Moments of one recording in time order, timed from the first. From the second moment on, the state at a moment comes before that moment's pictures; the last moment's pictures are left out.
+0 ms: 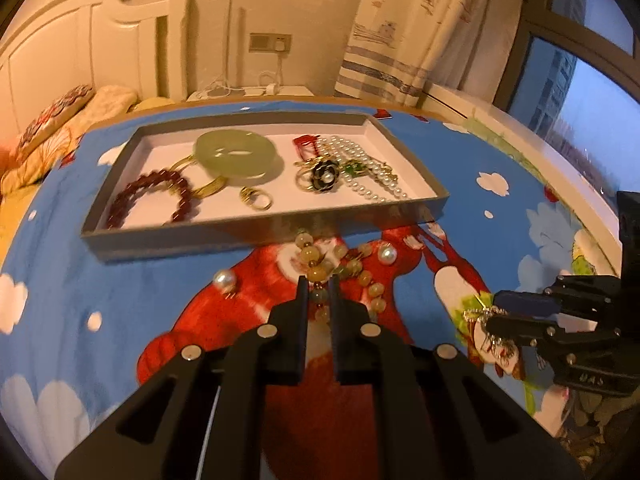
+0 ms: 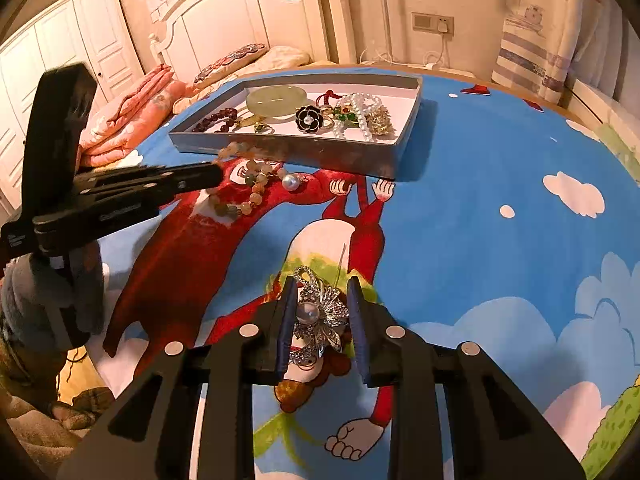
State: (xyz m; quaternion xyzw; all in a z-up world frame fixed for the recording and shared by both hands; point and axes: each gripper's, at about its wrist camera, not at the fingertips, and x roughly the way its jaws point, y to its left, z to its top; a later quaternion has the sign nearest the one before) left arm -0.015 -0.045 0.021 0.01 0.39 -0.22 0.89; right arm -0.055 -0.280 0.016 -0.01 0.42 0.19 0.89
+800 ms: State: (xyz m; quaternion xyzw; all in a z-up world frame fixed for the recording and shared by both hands) left arm -0.041 -0.031 0.099 0.02 0.31 -0.22 0.93; right arm -0.062 -0.286 0.056 0.00 0.35 0.20 0.92
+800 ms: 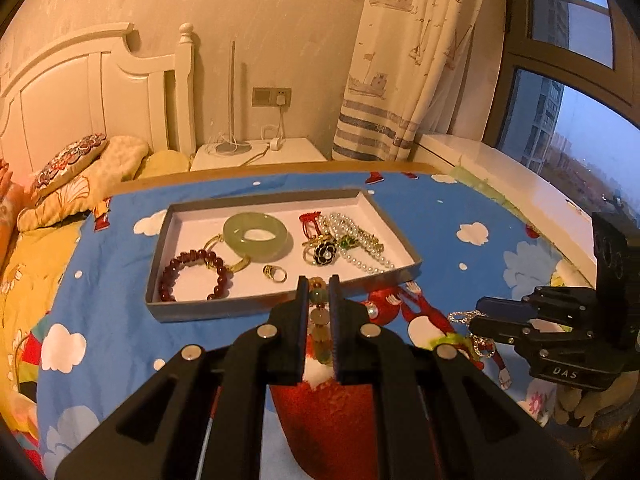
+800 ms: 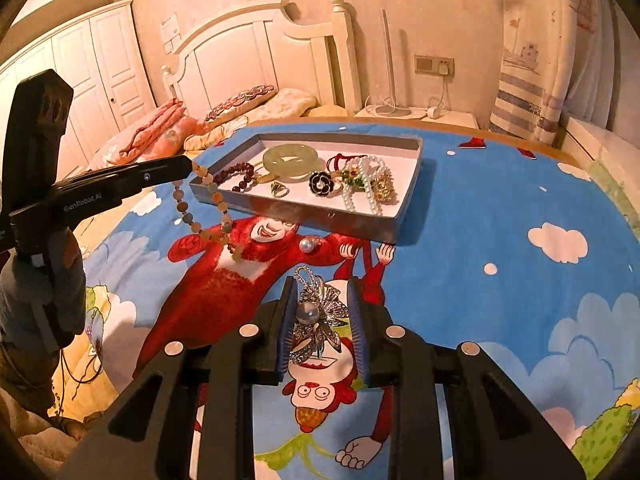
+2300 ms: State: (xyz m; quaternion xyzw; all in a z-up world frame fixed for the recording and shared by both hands) left arm 0.042 -0.052 0.137 0.04 0.29 -0.21 0.93; right arm 0.037 -0.248 0.064 -0.03 0.33 0.22 0.92
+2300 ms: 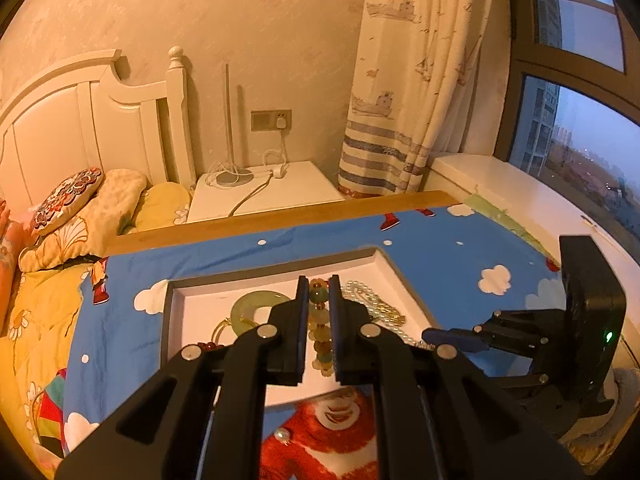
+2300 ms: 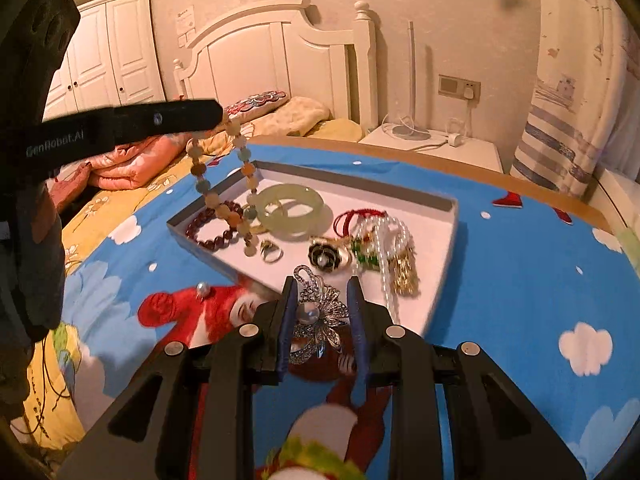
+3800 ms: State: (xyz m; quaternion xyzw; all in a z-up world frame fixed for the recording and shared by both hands) left arm -0.010 0.062 0.027 -0.02 0.40 -0.05 0.92; right arm 0.011 -0.265 0.025 -0.02 0.40 0.21 0.89
